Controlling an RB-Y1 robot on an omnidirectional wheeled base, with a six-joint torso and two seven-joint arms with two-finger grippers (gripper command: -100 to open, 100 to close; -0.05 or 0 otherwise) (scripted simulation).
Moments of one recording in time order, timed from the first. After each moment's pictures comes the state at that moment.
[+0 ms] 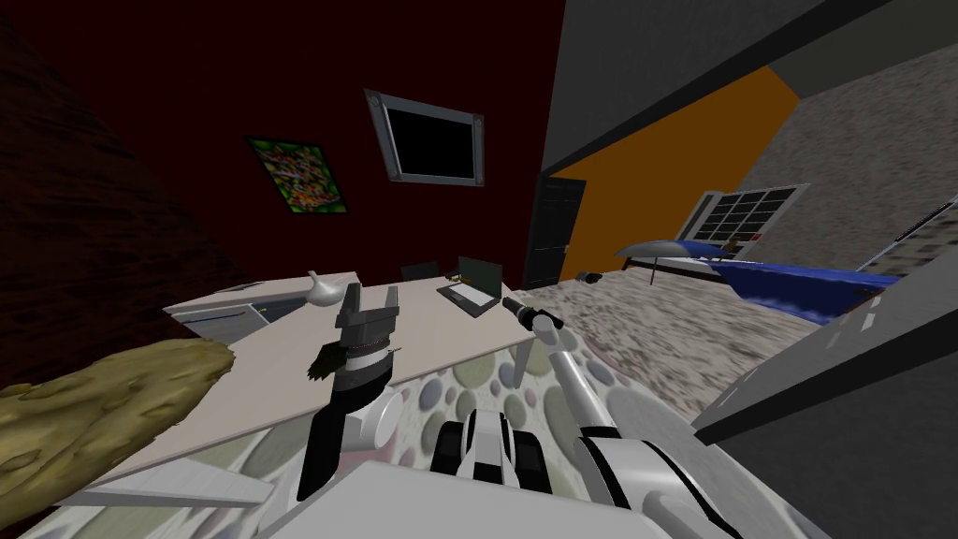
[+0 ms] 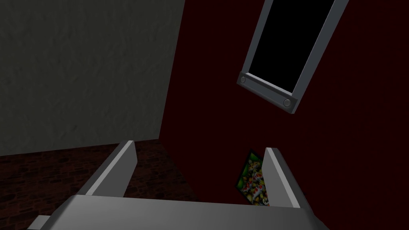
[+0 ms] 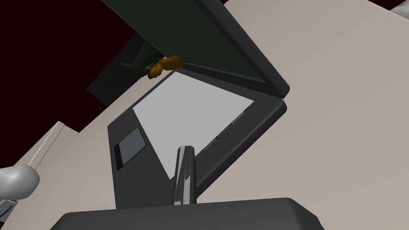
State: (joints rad) left arm 0.47 0.01 0.00 -2.34 0.11 -0.63 -0.01; right arm -0.46 -0.08 -0.09 -1.27 -1.14 0.51 -1.18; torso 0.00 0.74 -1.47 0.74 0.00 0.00
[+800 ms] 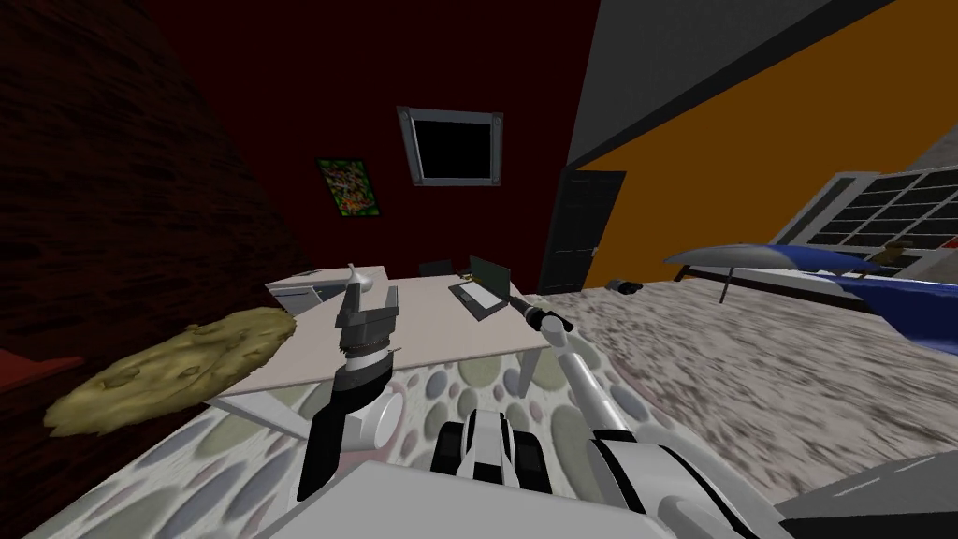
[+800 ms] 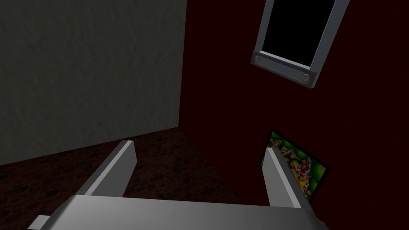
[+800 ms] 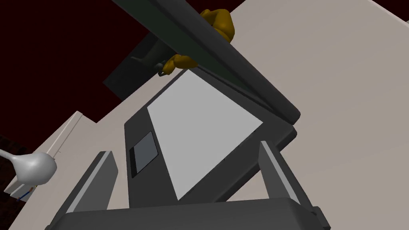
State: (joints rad) left arm 0.47 0.01 0.00 -2.34 0.11 -0.63 -0.01; right arm -0.44 -0.15 -0.09 -1.25 -1.26 0.46 -1.13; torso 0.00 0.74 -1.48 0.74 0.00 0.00
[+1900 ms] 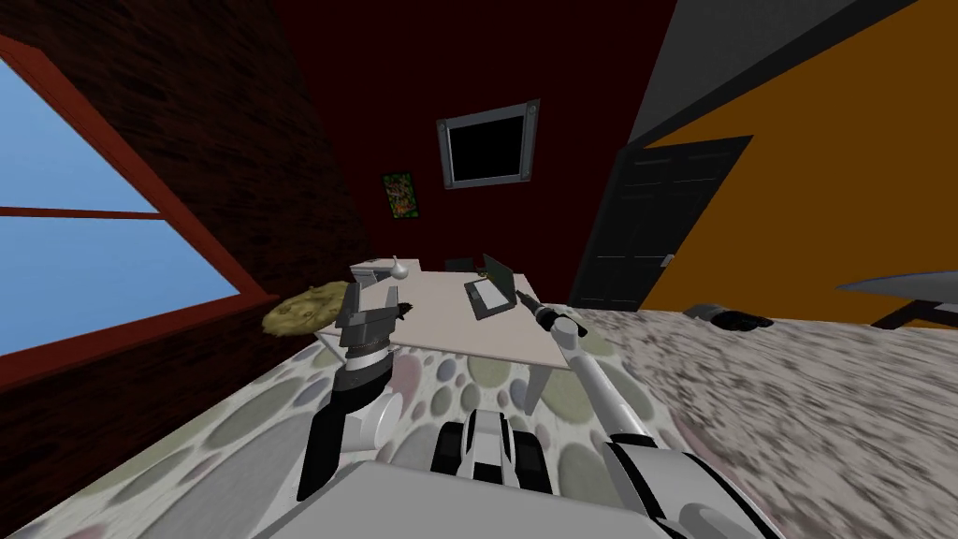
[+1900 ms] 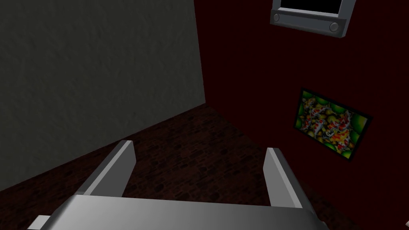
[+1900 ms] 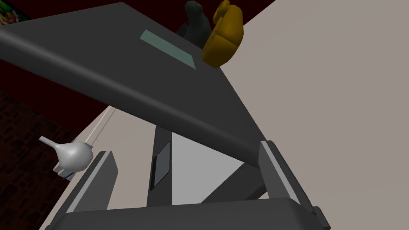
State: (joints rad) left arm 0.47 0.01 0.00 -2.34 0.11 -0.63 -0.01; right arm -0.42 -0.24 -0.09 -1.23 -1.46 0.36 -1.06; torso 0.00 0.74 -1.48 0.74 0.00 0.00
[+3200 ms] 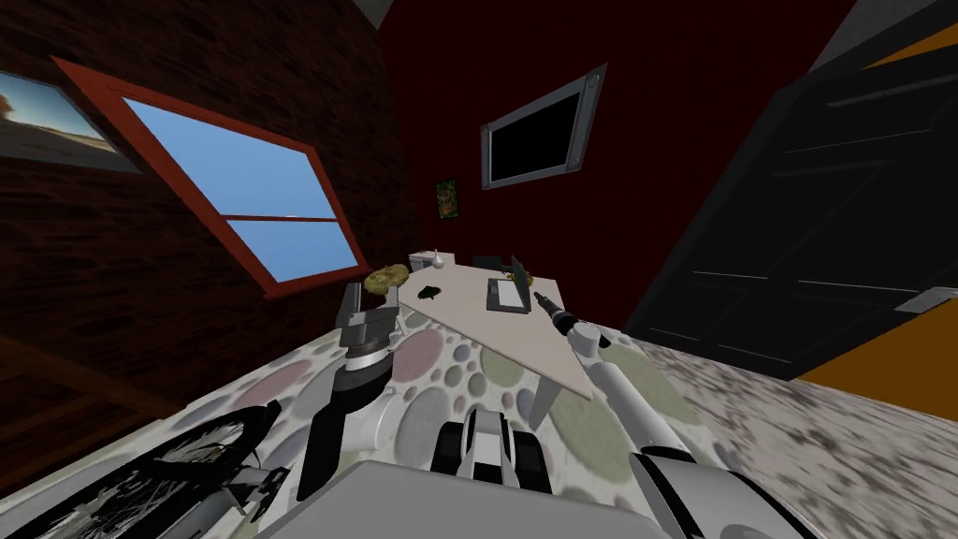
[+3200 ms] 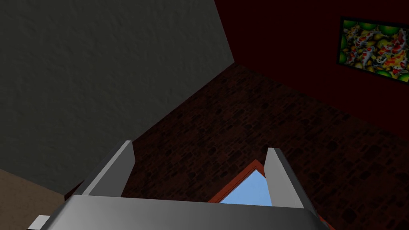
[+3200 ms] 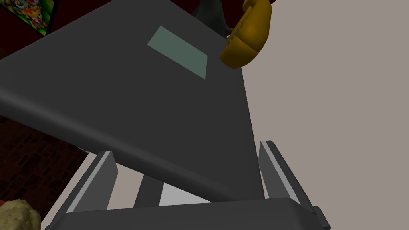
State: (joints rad) left arm 0.47 0.01 0.00 -2.34 0.11 -0.63 -0.01; right arm -0.38 -0.37 -0.10 -1.18 -1.69 0.22 -0.93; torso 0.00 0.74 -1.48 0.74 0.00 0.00
